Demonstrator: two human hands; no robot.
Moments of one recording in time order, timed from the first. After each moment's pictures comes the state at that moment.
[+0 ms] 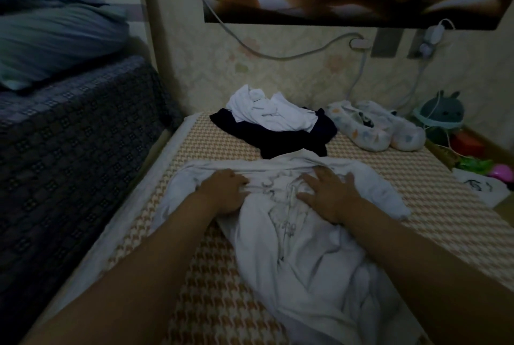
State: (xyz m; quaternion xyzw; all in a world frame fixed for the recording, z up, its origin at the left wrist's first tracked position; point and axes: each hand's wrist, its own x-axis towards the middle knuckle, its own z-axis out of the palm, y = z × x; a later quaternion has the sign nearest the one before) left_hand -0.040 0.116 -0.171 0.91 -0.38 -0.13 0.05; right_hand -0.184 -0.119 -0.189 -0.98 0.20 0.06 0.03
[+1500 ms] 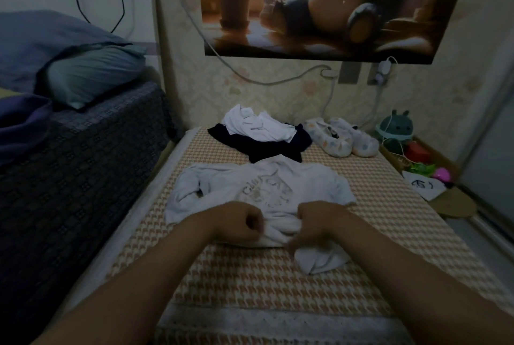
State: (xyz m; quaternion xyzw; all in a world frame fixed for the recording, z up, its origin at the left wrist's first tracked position) left_hand -0.199 0.173 -0.117 0.82 -0.53 -0.17 0.12; right_hand -0.324 -0.021 -0.108 -0.97 0.18 0.14 0.04
